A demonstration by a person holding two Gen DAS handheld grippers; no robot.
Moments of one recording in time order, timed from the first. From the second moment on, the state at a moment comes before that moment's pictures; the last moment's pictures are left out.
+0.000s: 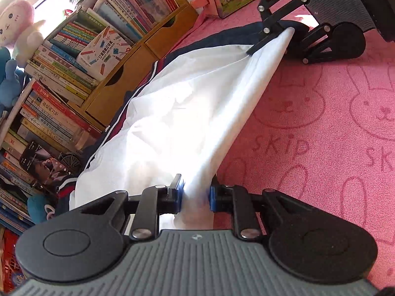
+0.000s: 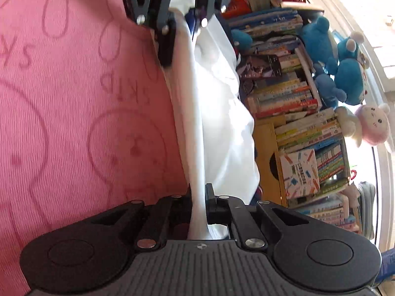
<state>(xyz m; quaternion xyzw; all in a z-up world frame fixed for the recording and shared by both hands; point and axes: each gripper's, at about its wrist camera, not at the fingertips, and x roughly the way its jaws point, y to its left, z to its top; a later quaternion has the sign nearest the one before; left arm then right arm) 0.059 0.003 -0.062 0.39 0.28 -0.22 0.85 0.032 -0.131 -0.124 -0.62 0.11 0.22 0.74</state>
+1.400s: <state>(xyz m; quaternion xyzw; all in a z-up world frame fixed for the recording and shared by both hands) -0.004 -0.006 -0.053 0.50 0.21 -0.22 0.81 -0.036 -0.123 -0.112 -0.64 0.01 0.22 0.73</state>
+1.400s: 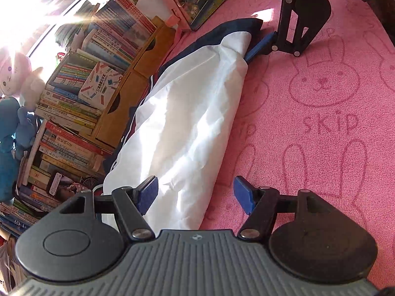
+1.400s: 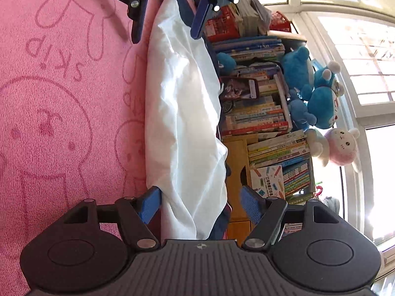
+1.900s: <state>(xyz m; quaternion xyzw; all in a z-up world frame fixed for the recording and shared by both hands) 0.019 -0.003 -0.034 0.45 0.21 -0.20 0.85 -0.018 -0.057 -0.105 -0.52 0.03 0.31 0.79</state>
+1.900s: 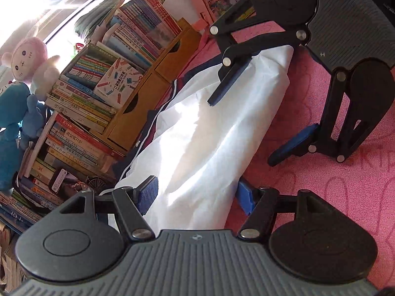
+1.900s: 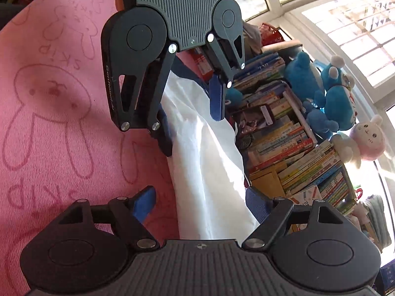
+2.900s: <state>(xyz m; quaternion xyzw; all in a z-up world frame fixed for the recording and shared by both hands) 0.065 -0.015 -0.066 0.57 0.18 -0.19 0.78 0.050 -0.005 -0.133 -0.62 0.00 0.32 0.72</state>
